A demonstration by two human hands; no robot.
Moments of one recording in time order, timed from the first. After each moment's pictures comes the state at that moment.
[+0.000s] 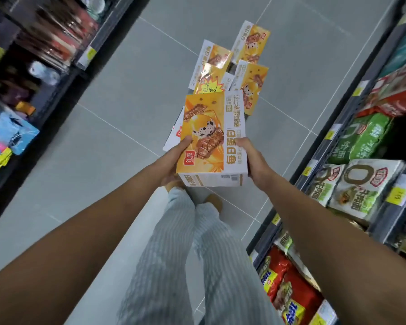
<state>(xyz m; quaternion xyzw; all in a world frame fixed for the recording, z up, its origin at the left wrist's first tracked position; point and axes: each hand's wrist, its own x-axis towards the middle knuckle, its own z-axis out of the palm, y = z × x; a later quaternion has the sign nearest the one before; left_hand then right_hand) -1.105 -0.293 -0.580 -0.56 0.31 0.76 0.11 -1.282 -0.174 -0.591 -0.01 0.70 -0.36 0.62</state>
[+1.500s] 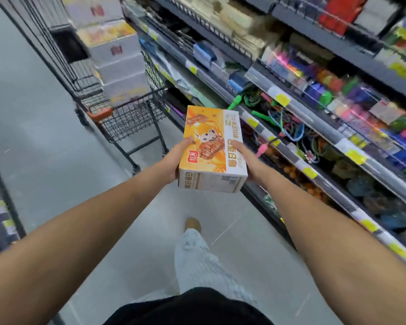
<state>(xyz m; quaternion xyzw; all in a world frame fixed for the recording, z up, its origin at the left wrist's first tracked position) -0.270 -0.043 -0.309 -0.60 -0.14 0.38 -0.69 -0.311 -0.258 -0.330 -0.65 0.27 0.21 0.67</state>
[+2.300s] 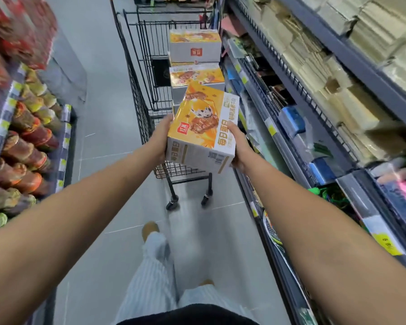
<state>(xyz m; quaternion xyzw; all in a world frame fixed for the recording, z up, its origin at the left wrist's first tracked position) 0.015 0.067 -0.266 -0.59 -0.27 0.10 -0.75 0.065 -0.128 -0.303 -0.67 0.12 0.32 0.66</state>
